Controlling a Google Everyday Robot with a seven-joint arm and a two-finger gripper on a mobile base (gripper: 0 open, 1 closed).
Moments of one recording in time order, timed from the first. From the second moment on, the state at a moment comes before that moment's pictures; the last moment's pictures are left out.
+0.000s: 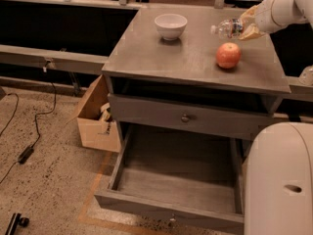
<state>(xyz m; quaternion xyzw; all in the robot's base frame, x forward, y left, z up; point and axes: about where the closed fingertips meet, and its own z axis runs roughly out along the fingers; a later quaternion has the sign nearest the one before) 0.832 -0.316 0.920 -0.65 0.60 -0.21 0.41</state>
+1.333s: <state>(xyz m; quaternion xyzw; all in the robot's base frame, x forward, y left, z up) 0.845 -0.301 0.887 -0.65 0.62 -0.18 0.39</state>
